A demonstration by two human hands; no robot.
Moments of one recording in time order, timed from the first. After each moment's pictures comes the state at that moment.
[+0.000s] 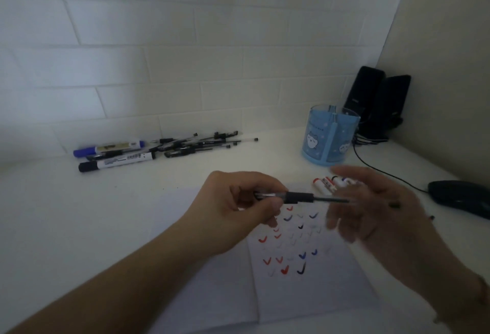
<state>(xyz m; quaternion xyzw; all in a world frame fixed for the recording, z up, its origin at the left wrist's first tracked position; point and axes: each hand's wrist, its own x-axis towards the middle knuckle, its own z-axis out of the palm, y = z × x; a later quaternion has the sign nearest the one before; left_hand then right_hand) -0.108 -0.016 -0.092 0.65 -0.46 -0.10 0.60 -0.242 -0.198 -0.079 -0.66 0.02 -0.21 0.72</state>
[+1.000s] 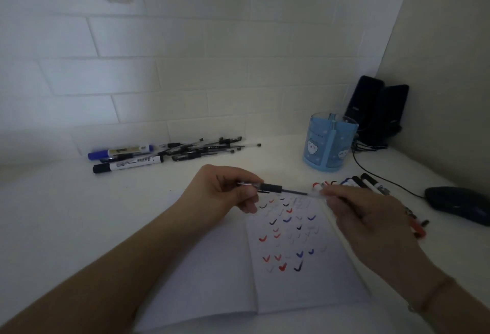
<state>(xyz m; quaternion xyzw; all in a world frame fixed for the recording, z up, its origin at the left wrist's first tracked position) -0.077 -0.010 -0.099 0.67 -0.37 -0.14 0.63 -0.236 -0.204 -0.097 -0.90 0.04 -0.36 0.25</state>
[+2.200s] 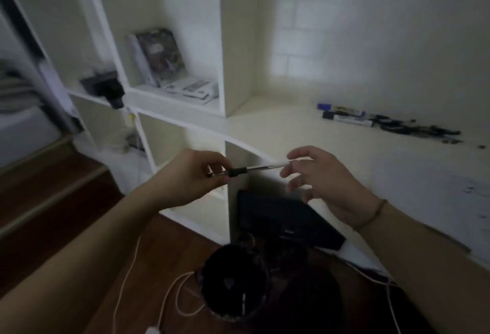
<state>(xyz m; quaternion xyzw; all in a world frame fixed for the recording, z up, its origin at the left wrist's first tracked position) -0.244 0.385 -0.102 0.93 -0.14 0.10 0.33 -0.200 0.128 -0.087 -0.75 -0.09 0.15 0.64</state>
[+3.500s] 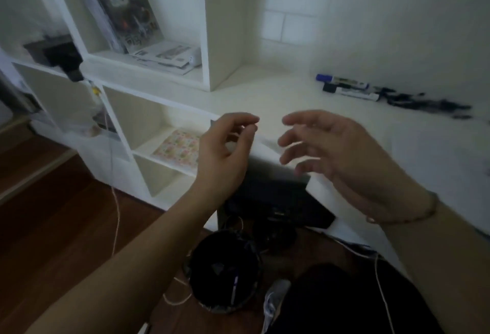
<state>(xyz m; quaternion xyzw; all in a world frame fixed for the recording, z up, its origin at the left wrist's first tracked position) -0.184 0.308 -0.148 0.76 -0.09 0.34 0.54 -0.196 0.135 -0.075 -0.71 -0.15 0.11 0.68</state>
